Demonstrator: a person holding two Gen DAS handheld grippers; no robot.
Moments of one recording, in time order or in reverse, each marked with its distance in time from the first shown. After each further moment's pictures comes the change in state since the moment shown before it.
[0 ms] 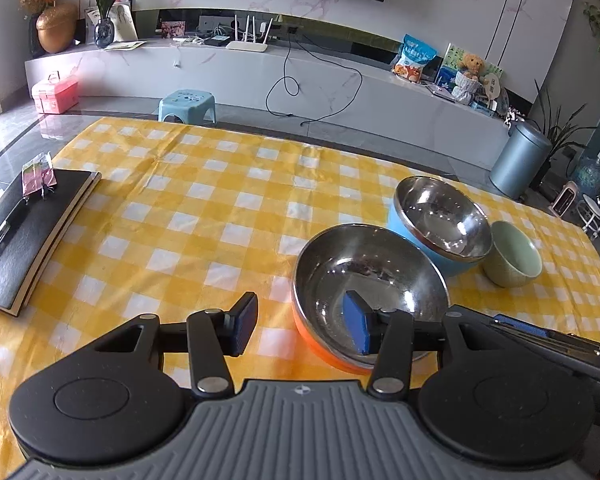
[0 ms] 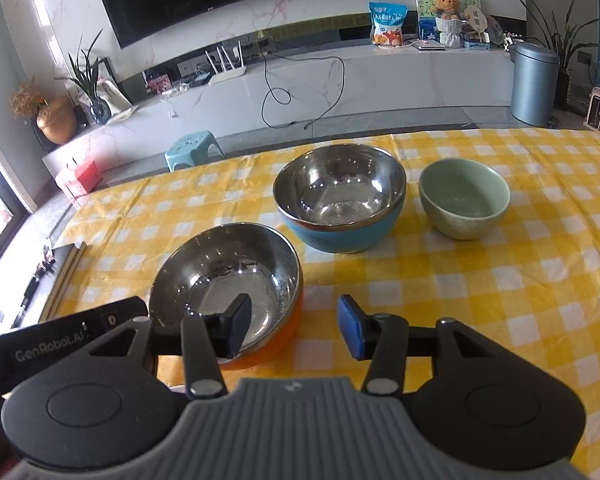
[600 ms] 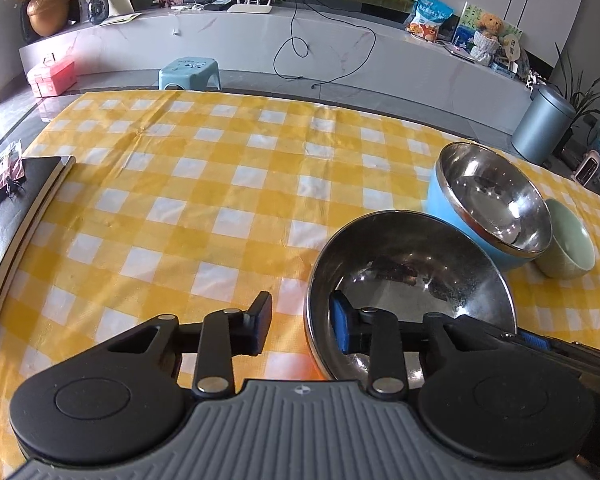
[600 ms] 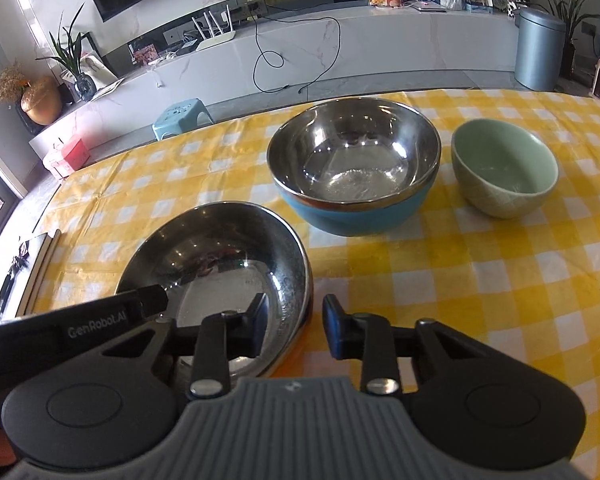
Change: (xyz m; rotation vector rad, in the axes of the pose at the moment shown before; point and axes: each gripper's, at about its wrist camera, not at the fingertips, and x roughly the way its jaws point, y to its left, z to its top) left arm 0.065 0.000 0.008 0.025 0.112 0.042; right arm 0.061 0.002 0.008 0.039 0.105 -0.007
